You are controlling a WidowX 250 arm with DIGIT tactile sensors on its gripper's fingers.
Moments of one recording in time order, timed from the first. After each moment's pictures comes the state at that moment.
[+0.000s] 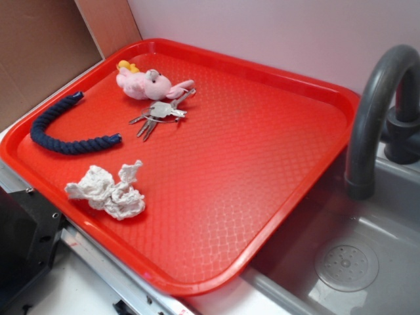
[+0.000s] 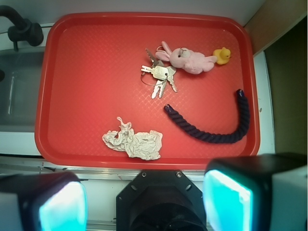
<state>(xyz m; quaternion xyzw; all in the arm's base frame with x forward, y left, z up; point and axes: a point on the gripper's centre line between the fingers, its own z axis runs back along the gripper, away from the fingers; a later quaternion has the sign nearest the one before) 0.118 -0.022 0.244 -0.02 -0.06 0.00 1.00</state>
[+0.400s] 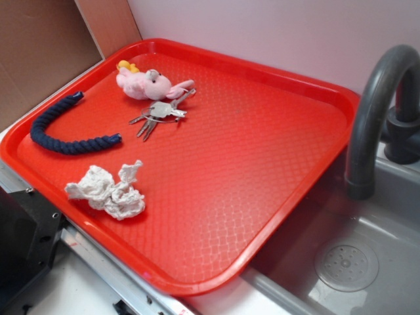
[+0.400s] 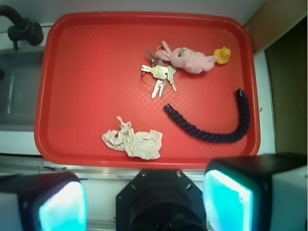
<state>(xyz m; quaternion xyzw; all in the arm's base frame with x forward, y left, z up) 0.116 -0.022 0.240 -0.02 -0.05 0.00 1.00</state>
